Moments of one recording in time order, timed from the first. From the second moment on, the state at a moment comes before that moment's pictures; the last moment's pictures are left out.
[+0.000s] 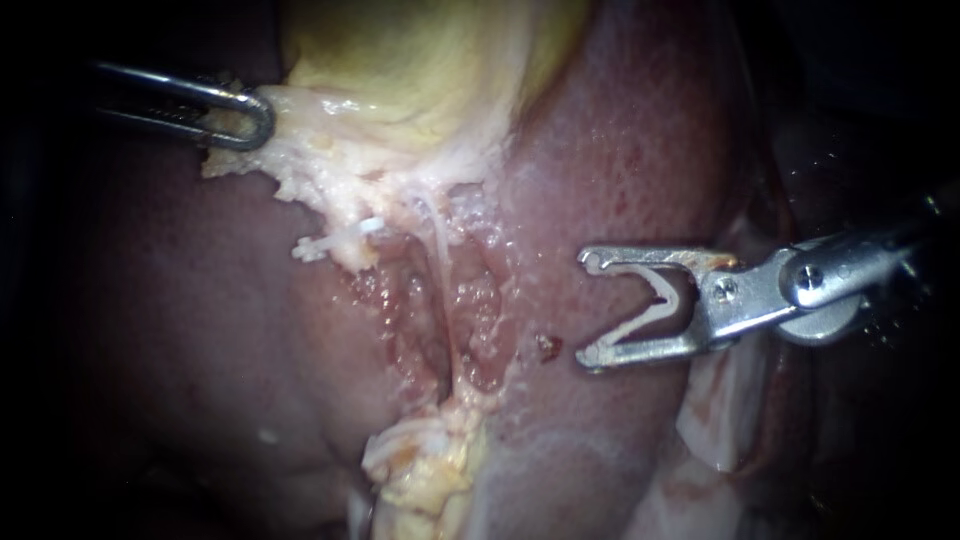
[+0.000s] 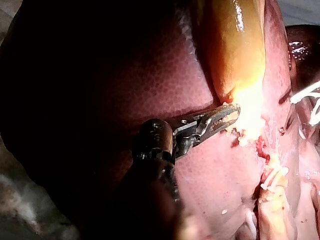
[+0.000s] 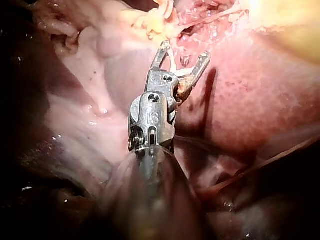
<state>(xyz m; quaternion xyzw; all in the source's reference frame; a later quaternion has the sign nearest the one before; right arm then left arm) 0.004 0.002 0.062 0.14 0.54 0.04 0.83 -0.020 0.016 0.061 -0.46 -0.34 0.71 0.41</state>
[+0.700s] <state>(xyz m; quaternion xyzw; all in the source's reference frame) 0.010 -0.001 0.070 0.31 0.53 0.11 0.78 -0.020 0.016 0.061 -0.46 -0.34 0.71 0.41</state>
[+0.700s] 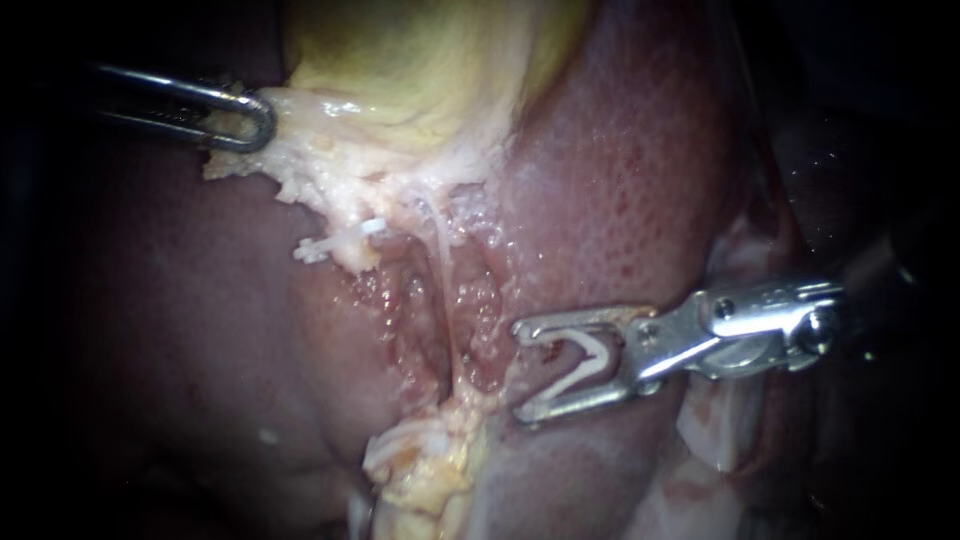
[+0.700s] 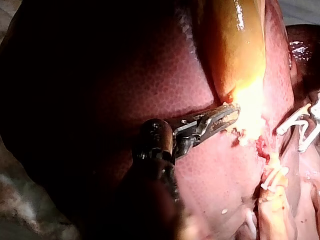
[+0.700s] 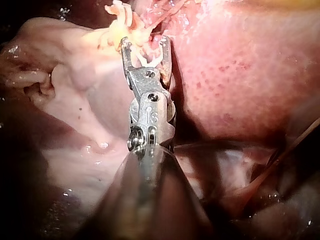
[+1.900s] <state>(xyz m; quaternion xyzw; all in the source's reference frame) 0.017 -0.003 0.070 0.39 0.61 0.20 0.66 -0.020 0.016 0.061 -0.46 -0.33 0.71 0.41</state>
